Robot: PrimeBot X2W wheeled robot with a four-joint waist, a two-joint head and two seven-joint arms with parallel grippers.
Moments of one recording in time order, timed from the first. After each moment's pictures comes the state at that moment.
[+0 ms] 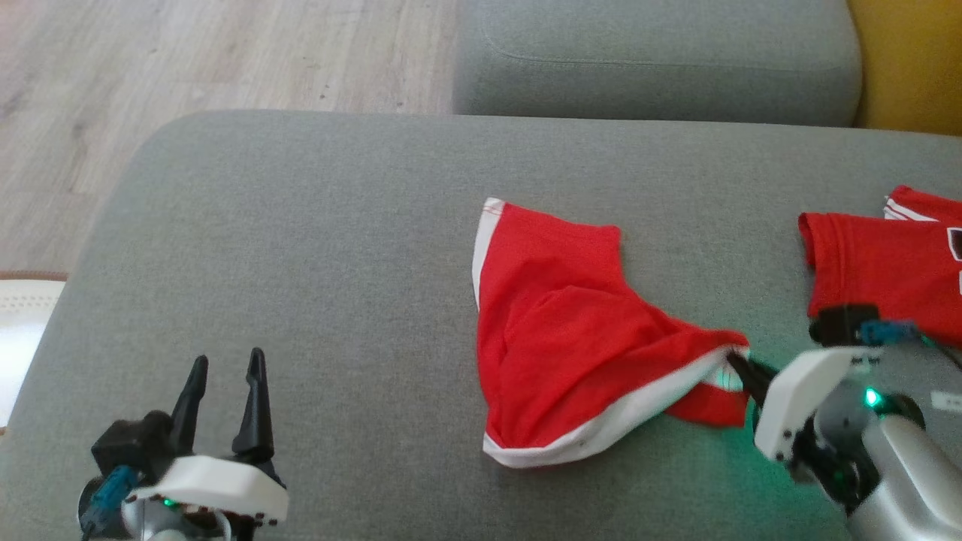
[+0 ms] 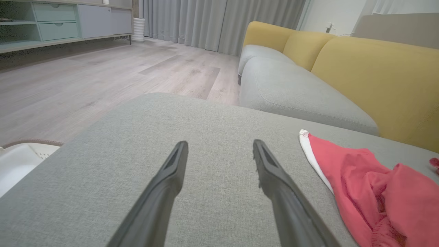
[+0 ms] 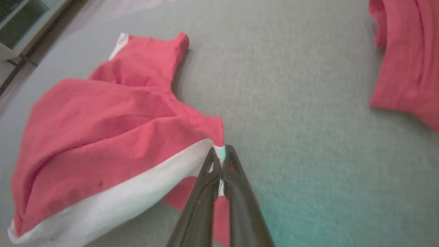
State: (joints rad) left arm 0.05 0.18 -0.18 0.18 -0.39 0.06 -0.25; right arm -0.26 -0.32 0.32 0.53 0.65 0.12 0.38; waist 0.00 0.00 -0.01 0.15
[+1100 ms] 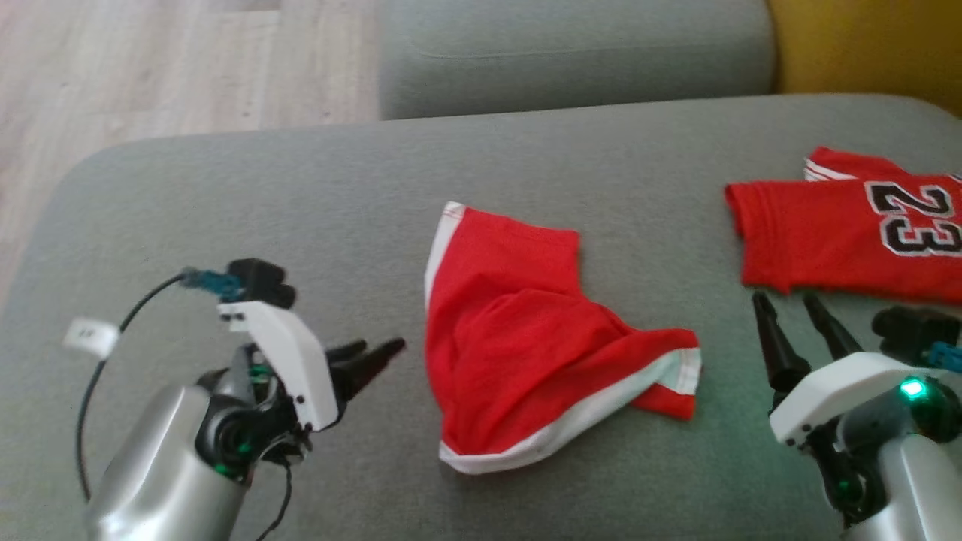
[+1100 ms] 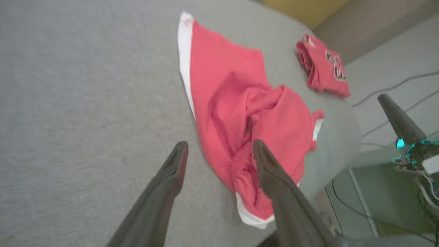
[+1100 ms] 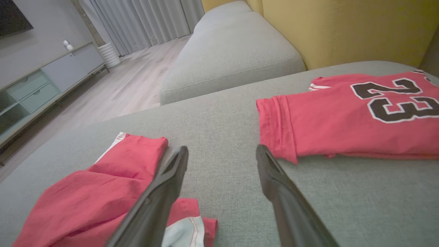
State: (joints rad) left arm -0.31 0.25 -0.38 0.32 -0.87 -0.12 0.59; right arm -0.10 -0.15 0.00 0.24 0.39 0.12 0.19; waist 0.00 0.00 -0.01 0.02
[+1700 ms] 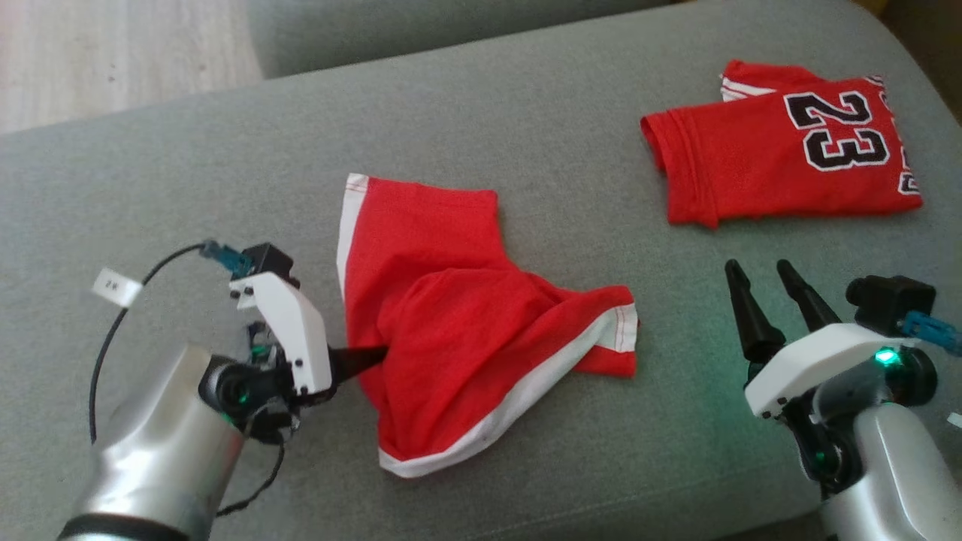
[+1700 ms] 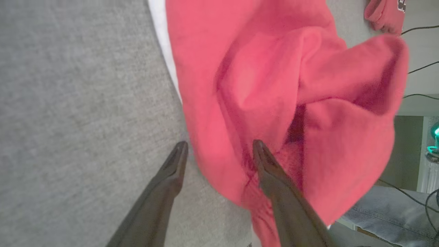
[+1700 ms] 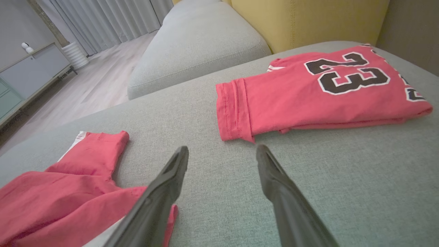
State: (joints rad) left arm -0.54 0.24 -0.52 0.70 -1.01 -0.12 0.74; right arm -0.18 -0.13 0.05 0.25 0.39 0.12 0.17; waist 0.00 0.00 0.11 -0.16
